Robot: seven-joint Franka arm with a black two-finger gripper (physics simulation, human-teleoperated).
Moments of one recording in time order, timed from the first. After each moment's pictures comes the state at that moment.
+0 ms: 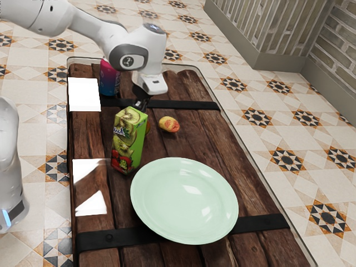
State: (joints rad) arm 0.02 -0.37 0.21 -2.41 0.07 2.06 0.67
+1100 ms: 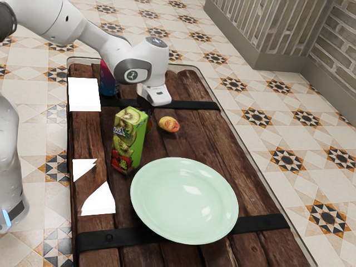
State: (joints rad) arm 0.02 -0.28 0.21 -2.43 0.05 2.21 0.67
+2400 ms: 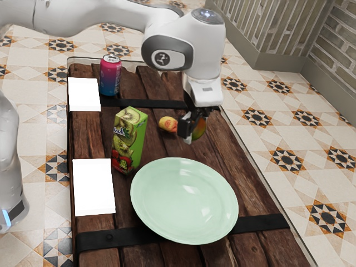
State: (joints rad) arm 0.00 -0.25 -0.30 -1.94 0.02 1.88 0.55
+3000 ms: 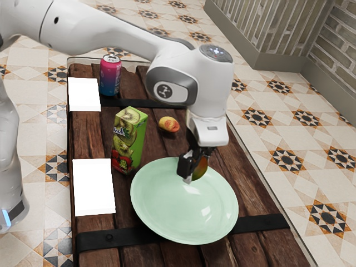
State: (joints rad) arm 0.00 -0.16 -0.45 -1.94 -0.06 1.93 0.45
